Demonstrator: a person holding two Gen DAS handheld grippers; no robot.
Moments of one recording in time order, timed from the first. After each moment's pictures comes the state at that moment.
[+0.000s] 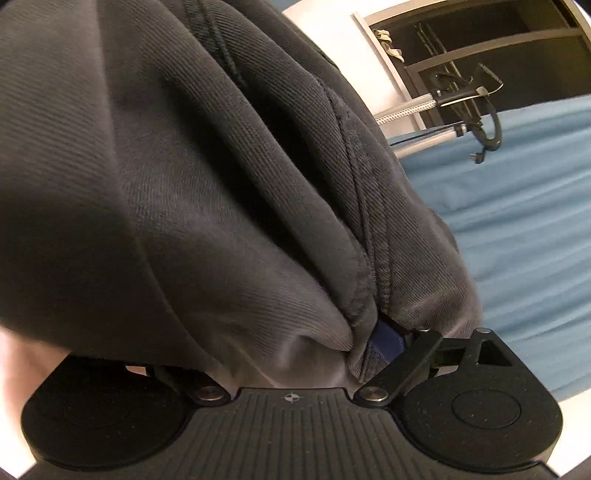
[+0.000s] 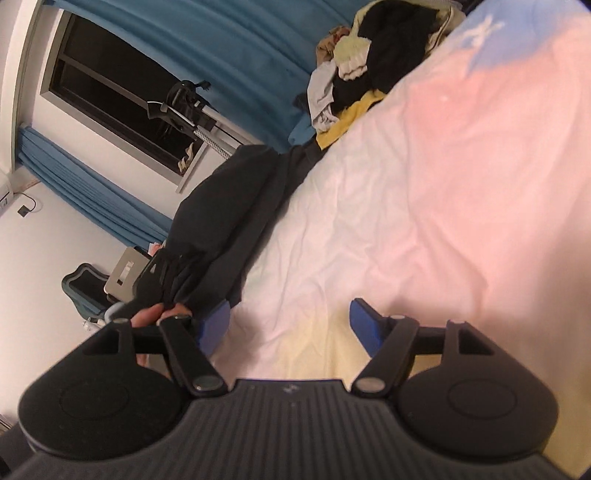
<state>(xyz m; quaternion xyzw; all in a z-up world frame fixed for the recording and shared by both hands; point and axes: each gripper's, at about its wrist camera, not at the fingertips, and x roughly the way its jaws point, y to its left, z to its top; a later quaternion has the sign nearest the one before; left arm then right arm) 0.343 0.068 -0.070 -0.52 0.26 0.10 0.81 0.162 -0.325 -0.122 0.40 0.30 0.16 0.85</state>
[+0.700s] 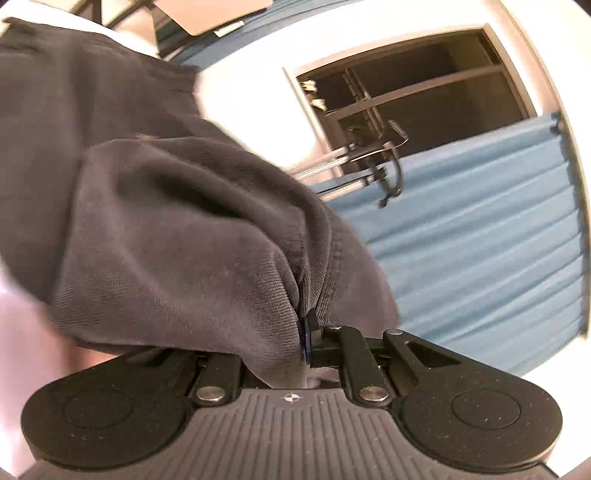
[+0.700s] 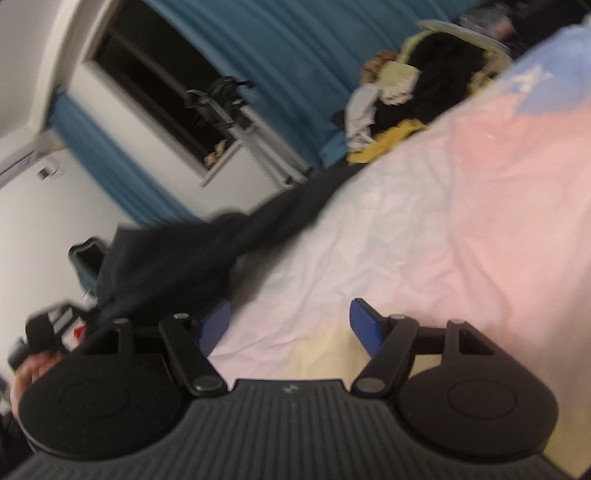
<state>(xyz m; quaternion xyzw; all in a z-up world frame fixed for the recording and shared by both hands) 0.145 0.151 -0.014 -0.53 0.18 0.01 0.83 0.148 -0.300 -0.106 0.32 0.25 0.20 0.89</state>
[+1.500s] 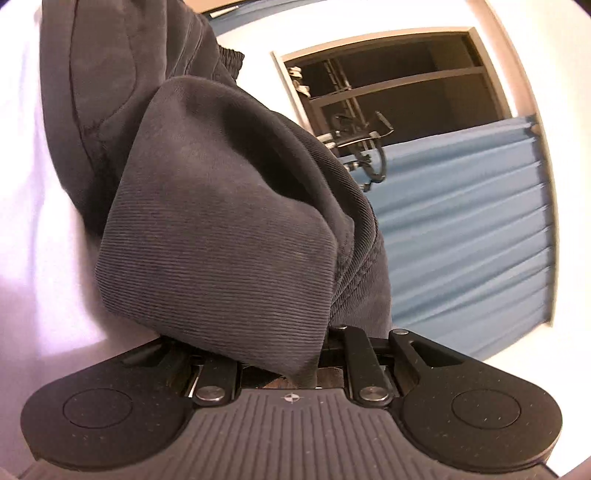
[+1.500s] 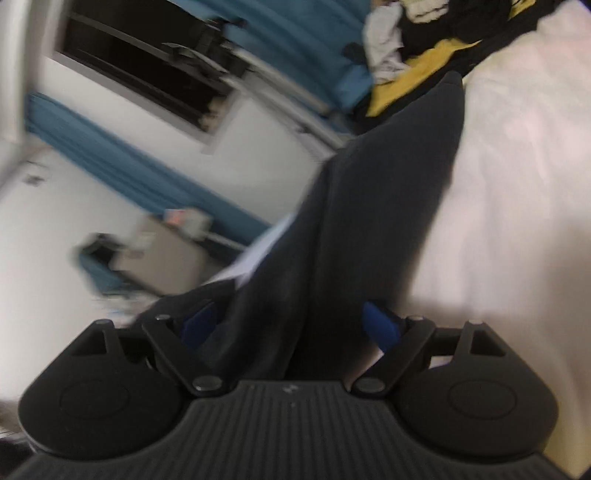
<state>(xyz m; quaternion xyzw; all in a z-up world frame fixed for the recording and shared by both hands) 0.142 0.178 -0.087 -0.56 0.13 -0.09 0.81 0.335 -0.168 -0.118 0.38 0.34 0.20 0.84</state>
